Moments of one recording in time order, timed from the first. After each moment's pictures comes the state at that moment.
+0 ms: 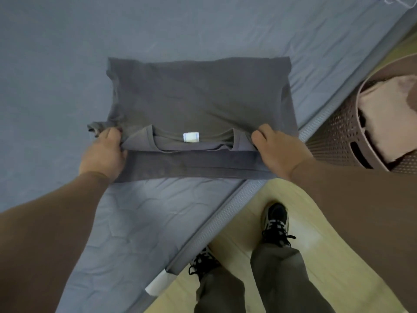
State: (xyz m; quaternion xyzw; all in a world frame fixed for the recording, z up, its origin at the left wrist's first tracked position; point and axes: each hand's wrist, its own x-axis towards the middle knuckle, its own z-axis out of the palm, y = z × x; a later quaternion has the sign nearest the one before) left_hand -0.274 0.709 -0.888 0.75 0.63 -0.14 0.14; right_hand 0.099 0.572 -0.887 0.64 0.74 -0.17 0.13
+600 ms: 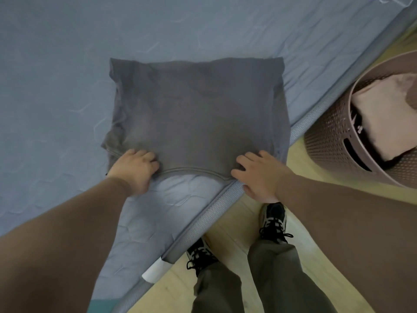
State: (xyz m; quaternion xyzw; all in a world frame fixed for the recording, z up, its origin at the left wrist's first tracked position) left_hand -0.238 0.650 -0.880 0.89 0.31 -0.33 0.02; right_hand 0.077 0.529 -0.886 0.48 0.83 -0.22 0.19
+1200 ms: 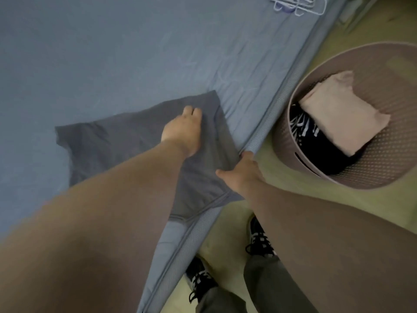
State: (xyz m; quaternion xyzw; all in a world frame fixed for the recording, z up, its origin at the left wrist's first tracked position) left_hand 0.078 0.717 -0.866 0.88 0.42 -0.20 0.13; right_hand 0.155 0.564 -0.904 0.84 0.15 -0.50 -0.12
